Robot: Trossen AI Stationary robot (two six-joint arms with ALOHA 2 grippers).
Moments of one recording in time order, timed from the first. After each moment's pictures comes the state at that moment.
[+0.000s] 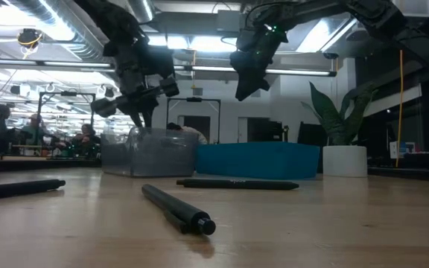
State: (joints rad) left arm 0.62 1.60 1.10 -0.83 0.32 -1.02; right arm -0.73 2.20 2.36 -1.25 -0.26 -0.14
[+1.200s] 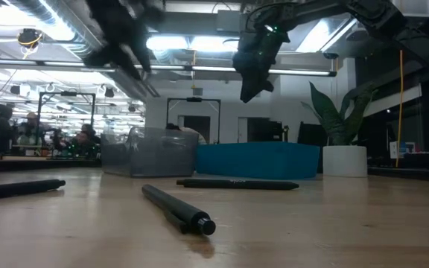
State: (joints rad) left arm 0.38 1.24 1.10 -0.83 0.03 -0.90; right arm -0.74 2.20 2.36 -1.31 -0.26 -0.13
